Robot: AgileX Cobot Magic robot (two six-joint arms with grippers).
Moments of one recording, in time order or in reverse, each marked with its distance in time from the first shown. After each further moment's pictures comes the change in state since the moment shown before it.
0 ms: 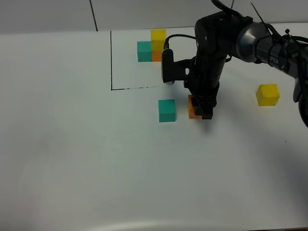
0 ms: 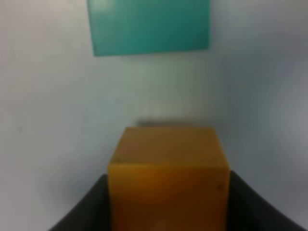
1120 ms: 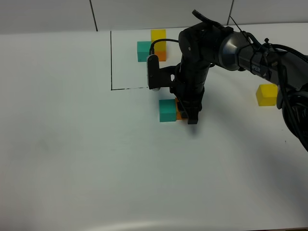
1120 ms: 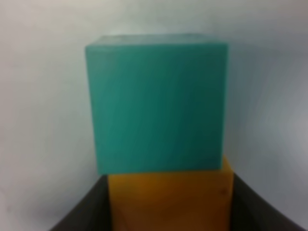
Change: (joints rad) left arm 0.000 0.000 0.000 0.000 0.000 0.000; right arm 0.057 0.044 -0.021 0.001 -0.068 0.031
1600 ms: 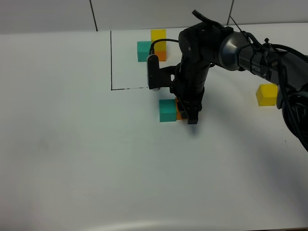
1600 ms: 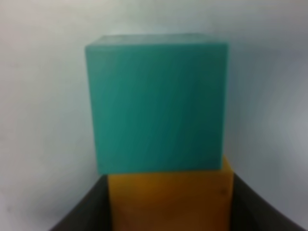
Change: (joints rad) left arm 0.000 0.000 0.000 0.000 0.000 0.000; right arm 0.000 0.000 0.000 0.000 0.002 0.000
